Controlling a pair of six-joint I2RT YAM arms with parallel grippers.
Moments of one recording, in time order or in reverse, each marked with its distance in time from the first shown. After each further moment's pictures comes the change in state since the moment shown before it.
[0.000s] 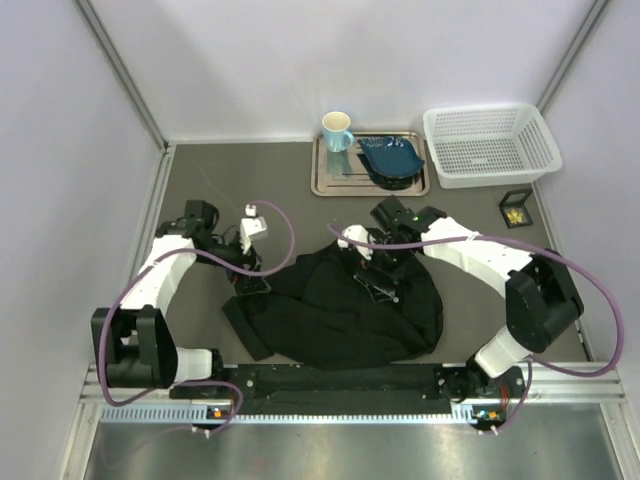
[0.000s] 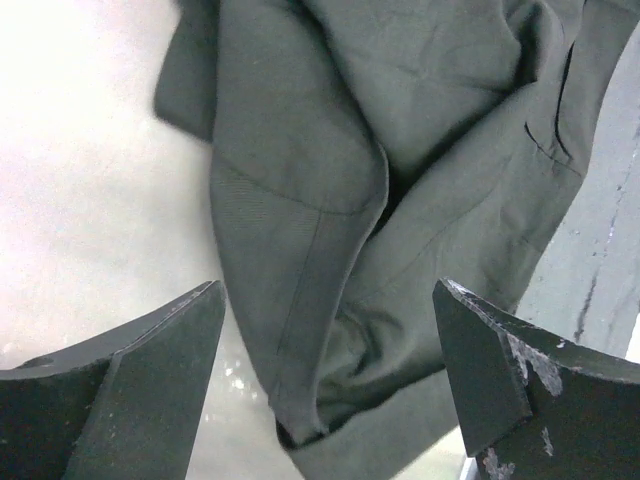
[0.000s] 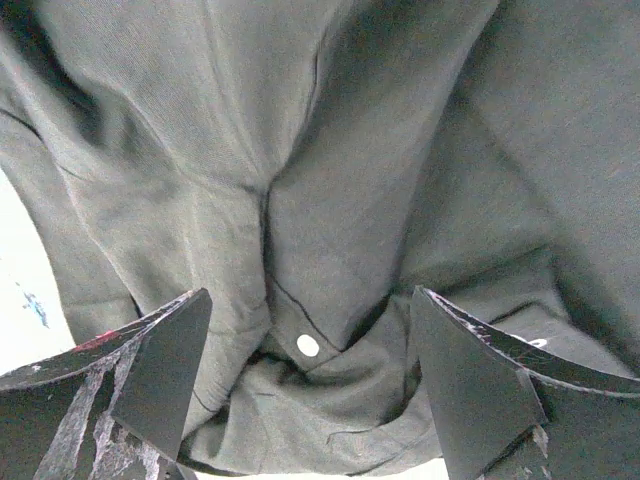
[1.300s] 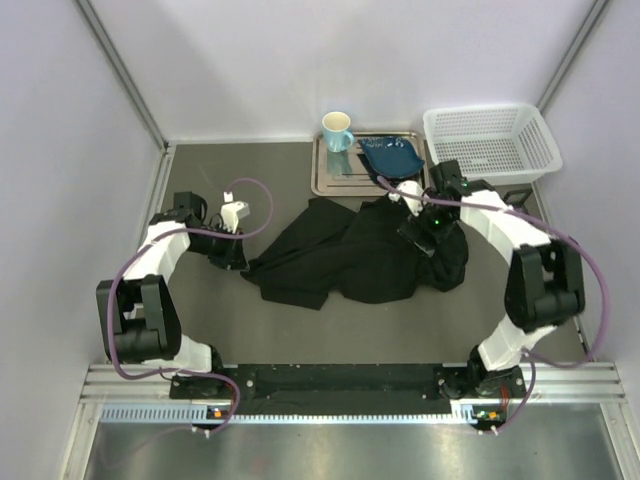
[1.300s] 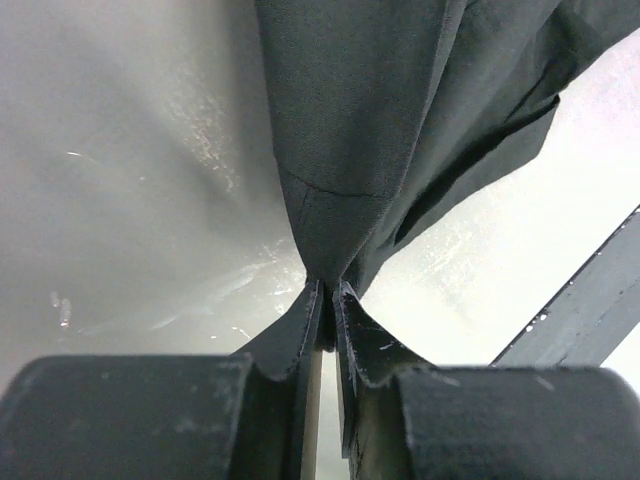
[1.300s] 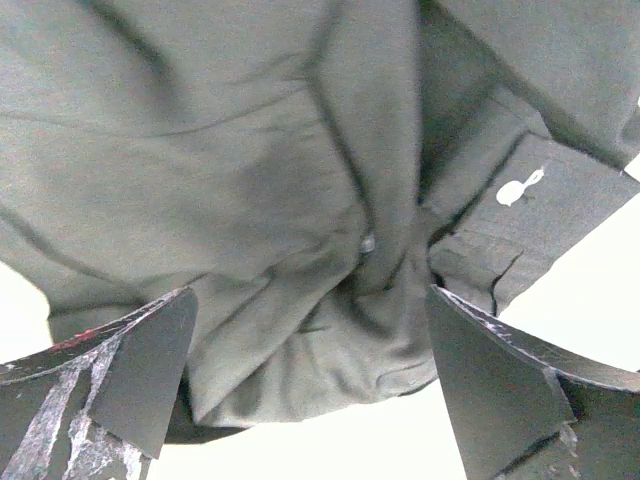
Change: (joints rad) left arm 0.080 0.155 0.042 0.159 -0.239 -0.425; right arm -0.432 0.161 0.103 0.078 0.240 -0.163
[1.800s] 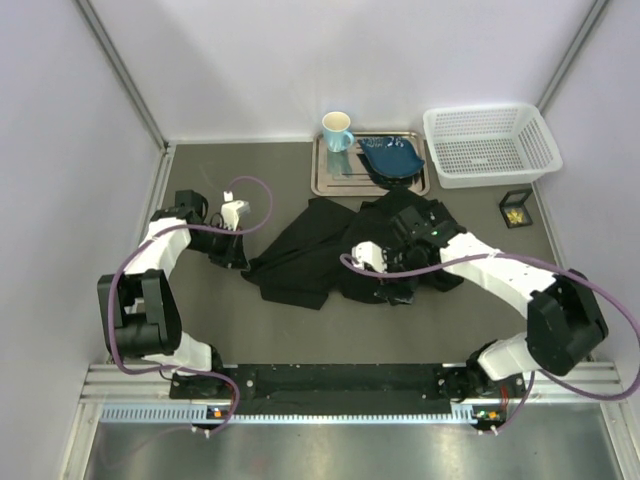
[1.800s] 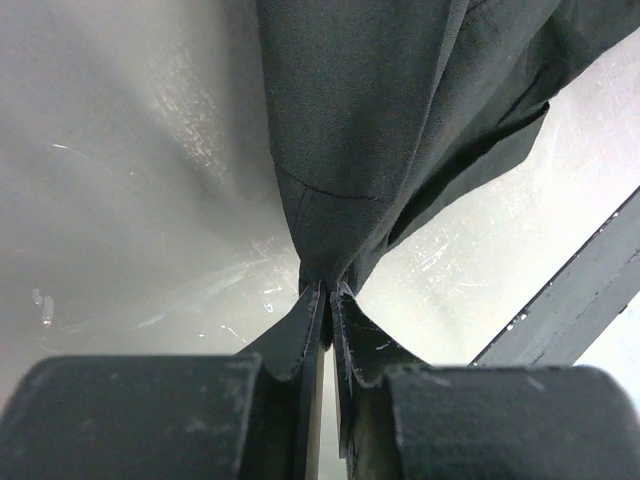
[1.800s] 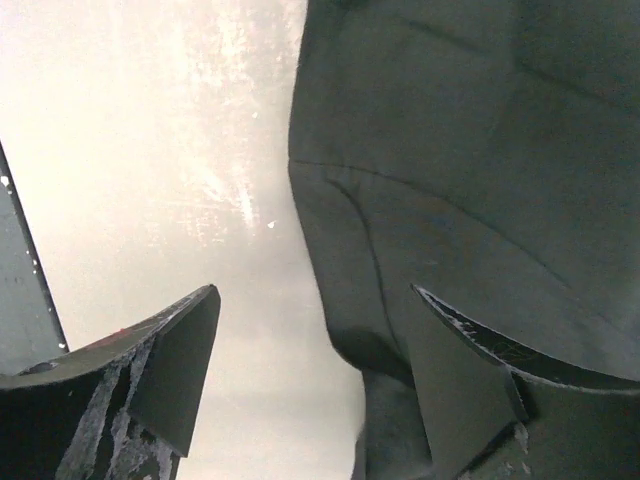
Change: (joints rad) left arm -0.009 0.031 0.026 -0.032 0.003 -0.044; right arm 0.381 -0.329 -0.291 -0.031 -0.221 -0.150
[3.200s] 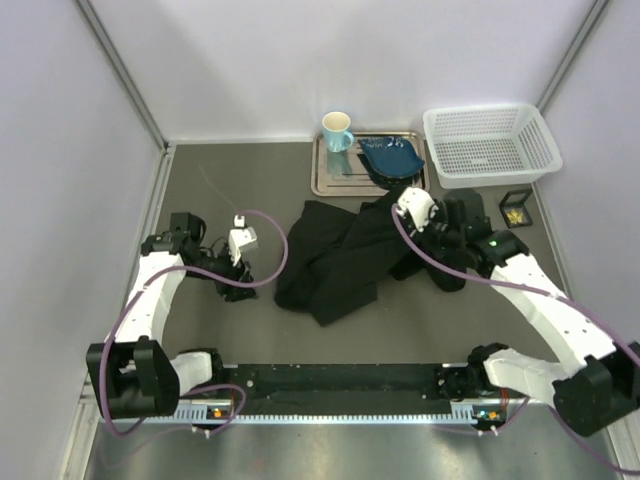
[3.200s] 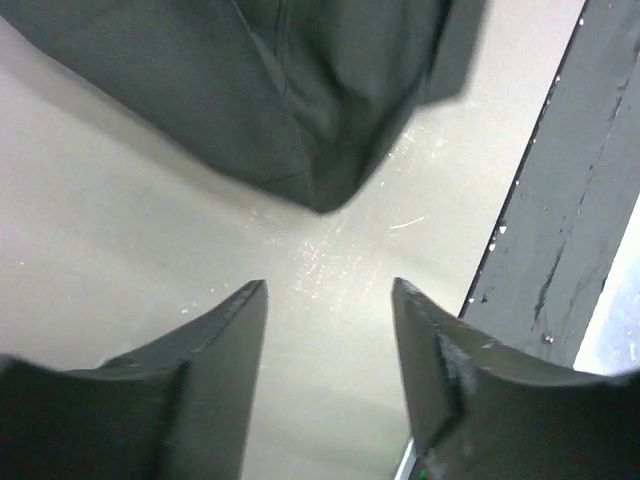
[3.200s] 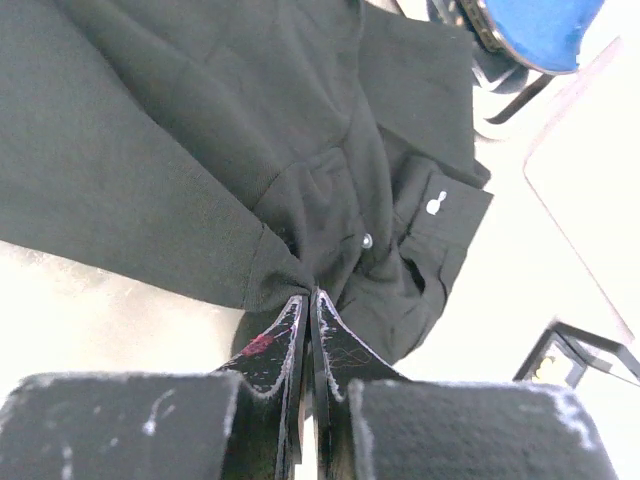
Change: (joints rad) left arm -0.034 -0.330 -0.131 -0.204 0.188 0.459; right arm -0.174 -0.277 -0.042 0.246 0.292 0.290
